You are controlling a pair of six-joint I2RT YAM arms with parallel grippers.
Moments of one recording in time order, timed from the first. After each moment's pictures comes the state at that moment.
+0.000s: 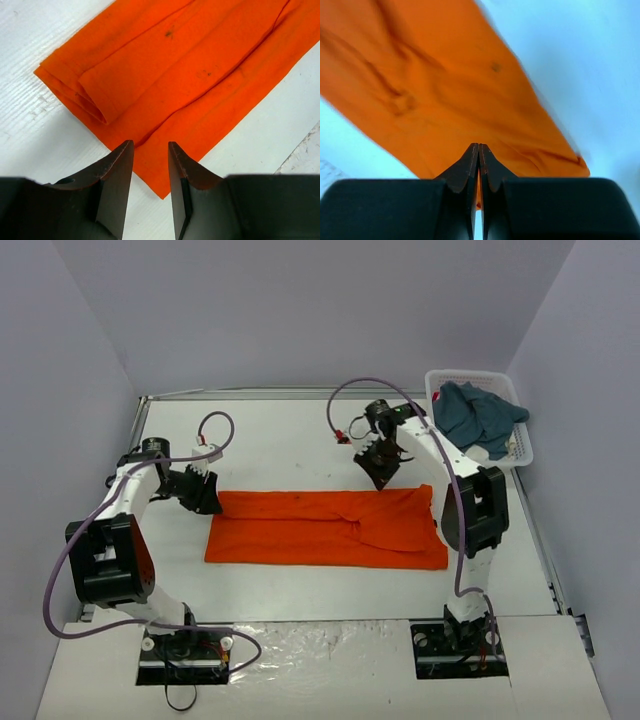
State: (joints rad) left arm 0.15 1.56 1.12 -0.88 0.73 0.65; right arm 0.43 2.00 1.77 -1.17 -0.21 -0.51
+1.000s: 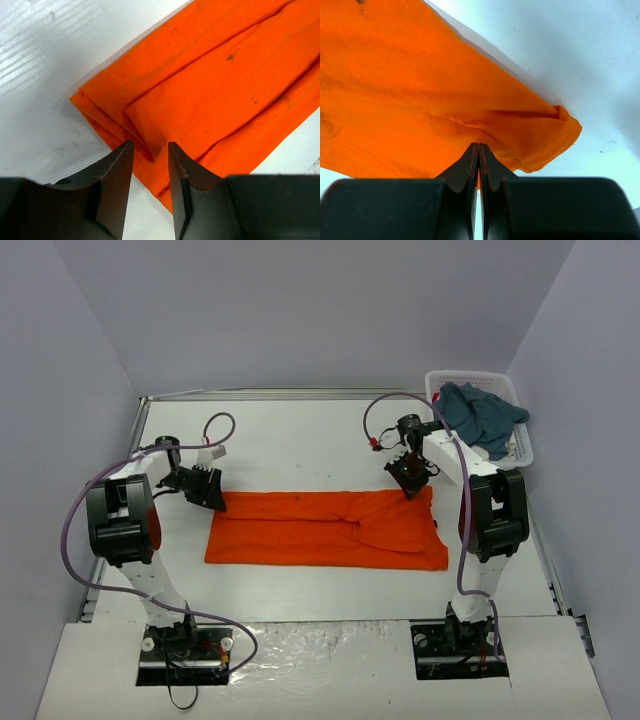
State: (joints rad) left arm 0.15 1.86 1.25 -0.80 0.70 0.56; right arm 0.22 1.90 1.43 -0.94 -0.06 -0.45
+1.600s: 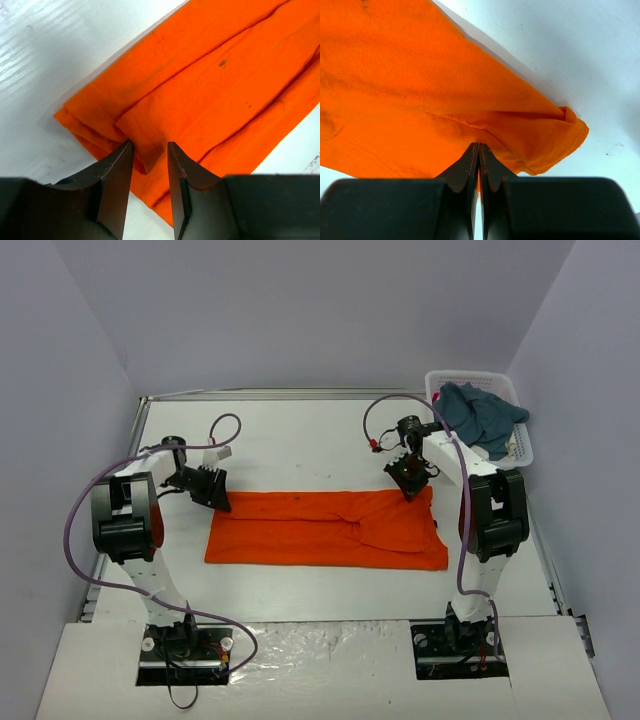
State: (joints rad) left arm 0.12 1.89 1.25 -0.79 0.72 0.56; right arm 0.22 1.90 1.41 -0.94 -0.07 -0.45
